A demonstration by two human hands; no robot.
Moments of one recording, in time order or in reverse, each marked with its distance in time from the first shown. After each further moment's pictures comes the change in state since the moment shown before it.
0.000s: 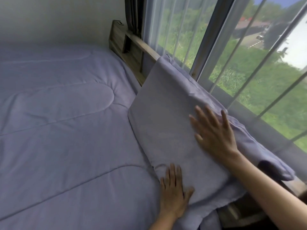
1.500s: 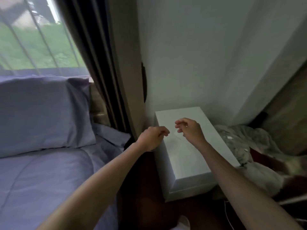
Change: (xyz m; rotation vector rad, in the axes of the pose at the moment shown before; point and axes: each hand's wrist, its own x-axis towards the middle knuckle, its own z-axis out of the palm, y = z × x) left_hand -0.360 0.139 -0.075 0.152 -0.936 1.121; right_hand -0.502 -0.213 -0.351 0.829 0.165 1.927
